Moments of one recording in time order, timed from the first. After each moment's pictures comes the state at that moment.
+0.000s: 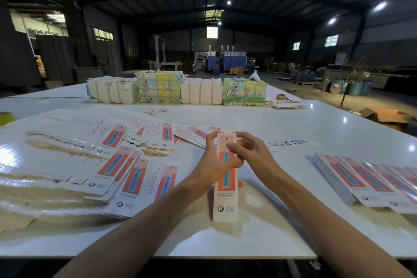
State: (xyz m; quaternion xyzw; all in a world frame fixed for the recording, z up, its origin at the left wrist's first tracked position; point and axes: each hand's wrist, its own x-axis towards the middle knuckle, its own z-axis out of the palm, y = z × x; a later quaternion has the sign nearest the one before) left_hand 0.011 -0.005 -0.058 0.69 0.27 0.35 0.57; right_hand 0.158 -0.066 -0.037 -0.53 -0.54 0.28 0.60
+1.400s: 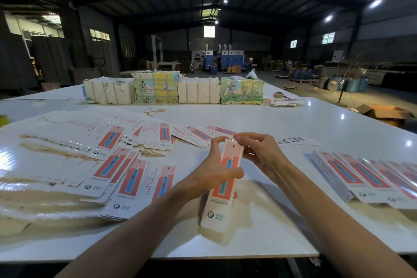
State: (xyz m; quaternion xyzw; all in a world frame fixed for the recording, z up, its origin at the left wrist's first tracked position) left_hand 0.003 -0.022 -0.047 0.78 0.30 0.25 0.49; right_hand 0.180 -0.063 -0.028 -0.50 -0.40 0.38 0.67
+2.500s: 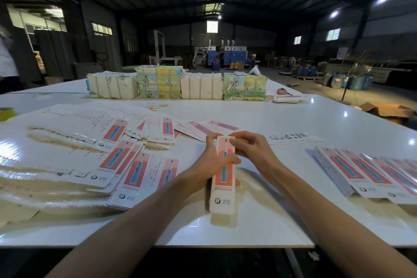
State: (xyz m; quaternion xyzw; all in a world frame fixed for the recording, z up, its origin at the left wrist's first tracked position) left_hand 0.008 0.003 -0.062 0.68 0.30 0.29 0.60; right_hand 0.166 -0.058 -0.047 -0.50 -0.50 0.33 0.63
